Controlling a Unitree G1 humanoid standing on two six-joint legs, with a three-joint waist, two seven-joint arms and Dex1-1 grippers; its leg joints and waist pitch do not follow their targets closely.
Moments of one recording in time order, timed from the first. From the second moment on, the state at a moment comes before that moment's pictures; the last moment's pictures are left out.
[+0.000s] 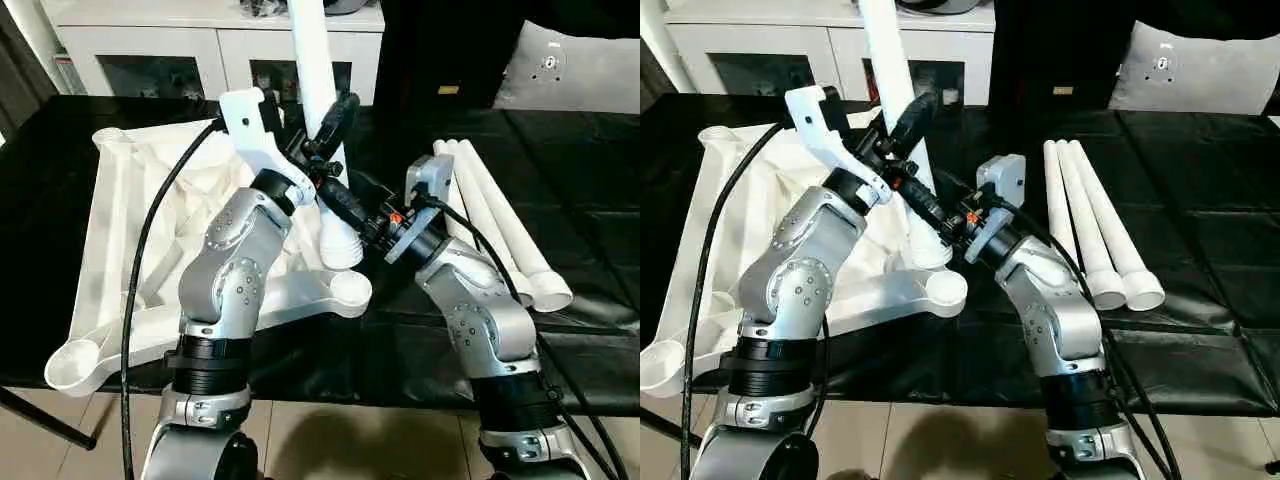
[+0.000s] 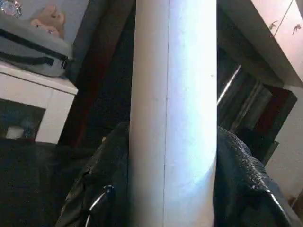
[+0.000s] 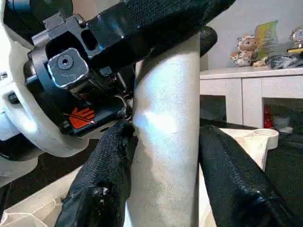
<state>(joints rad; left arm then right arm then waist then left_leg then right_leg) -0.61 -0.11 0.09 0.01 -0.44 0.36 -0.26 -0.45 -0.03 0.04 0.06 0.36 0.25 0.64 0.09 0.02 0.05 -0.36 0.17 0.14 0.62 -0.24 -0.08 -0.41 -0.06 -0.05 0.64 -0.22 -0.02</state>
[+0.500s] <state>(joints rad) -0.62 -0.06 0.13 0.03 -0.48 0.39 -0.26 -0.47 -0.18 -0.04 0.06 0.41 0.36 0.68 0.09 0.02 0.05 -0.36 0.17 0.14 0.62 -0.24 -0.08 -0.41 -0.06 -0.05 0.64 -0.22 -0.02</state>
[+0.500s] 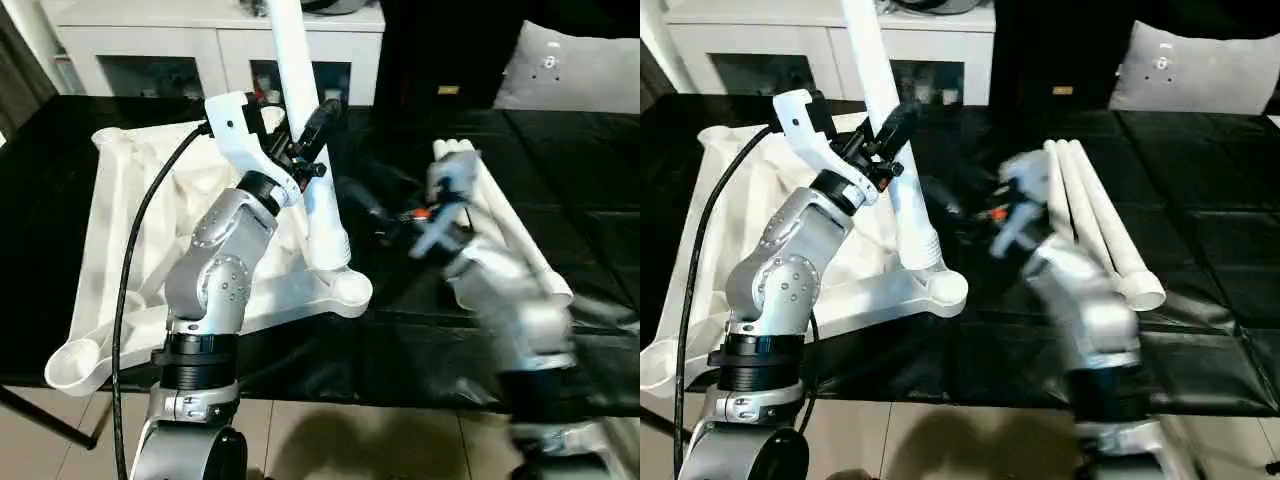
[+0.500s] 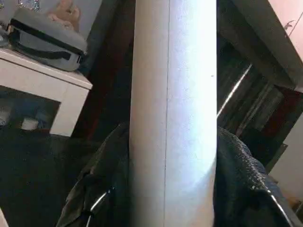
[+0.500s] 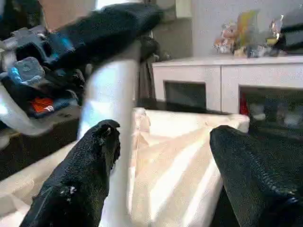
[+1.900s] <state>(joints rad) -0.58 0.07 -0.06 -0.14 -0.64 0.53 -0.69 -0.55 -0.41 0.13 0.12 0.56 0.59 1.25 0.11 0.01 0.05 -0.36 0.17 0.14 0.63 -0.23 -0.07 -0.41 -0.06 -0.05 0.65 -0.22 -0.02</state>
